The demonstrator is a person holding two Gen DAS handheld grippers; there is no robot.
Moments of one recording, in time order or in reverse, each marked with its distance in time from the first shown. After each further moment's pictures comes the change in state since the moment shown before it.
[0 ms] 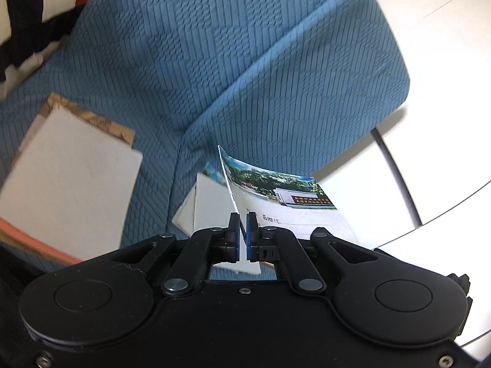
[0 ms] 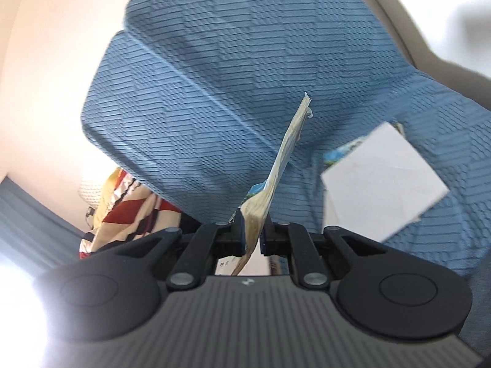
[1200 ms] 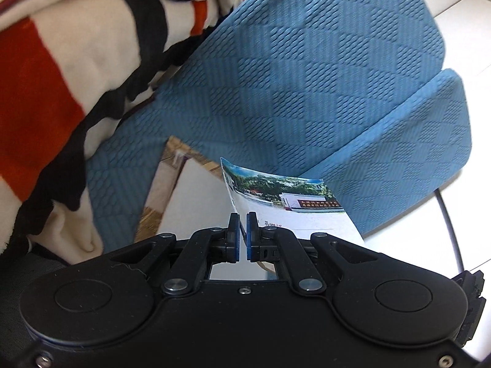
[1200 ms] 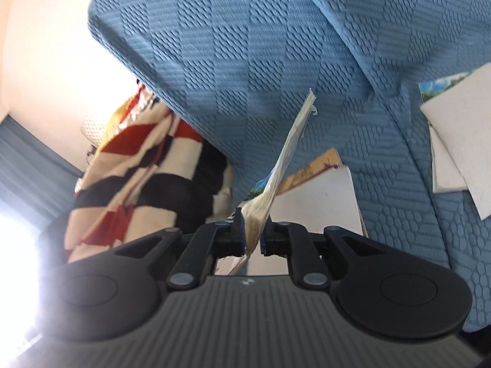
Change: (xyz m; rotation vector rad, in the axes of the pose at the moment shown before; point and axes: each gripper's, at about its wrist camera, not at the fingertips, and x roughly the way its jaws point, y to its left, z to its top) left arm -0.040 0.174 0.056 -0.124 -0.074 0.162; right arm 0.154 0.081 -0.090 -0.124 0.205 0.009
